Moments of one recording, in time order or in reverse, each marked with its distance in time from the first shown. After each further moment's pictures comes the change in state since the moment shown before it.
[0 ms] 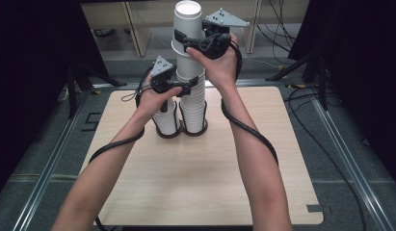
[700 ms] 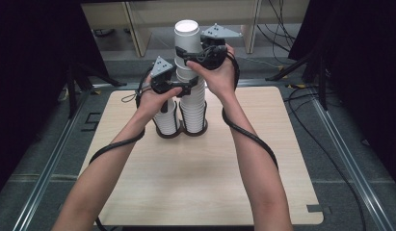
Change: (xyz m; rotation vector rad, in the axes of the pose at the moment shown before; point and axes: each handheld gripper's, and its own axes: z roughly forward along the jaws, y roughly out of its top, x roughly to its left) left arm -0.001 -0.001 0.000 -0.010 -0.003 -0.006; right arm -0.004 -0.038 0.006 0.129 0.000 0.021
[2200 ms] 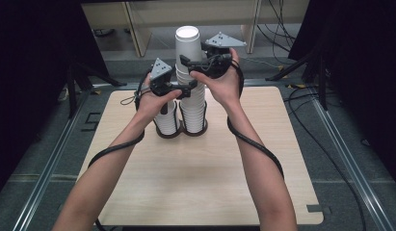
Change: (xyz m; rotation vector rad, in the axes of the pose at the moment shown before) left arm -0.004 -0.001 -0.005 -0.017 0.011 -0.003; right arm 0.003 -0.014 -0.014 0.021 -0.016 -0.011
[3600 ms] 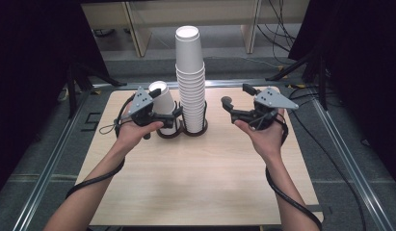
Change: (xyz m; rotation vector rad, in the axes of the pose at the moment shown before) left arm -0.017 -0.034 -0.075 -0.017 -0.035 0.067; right arm 0.007 -0.083 -0.142 -0.038 -0.098 -0.062
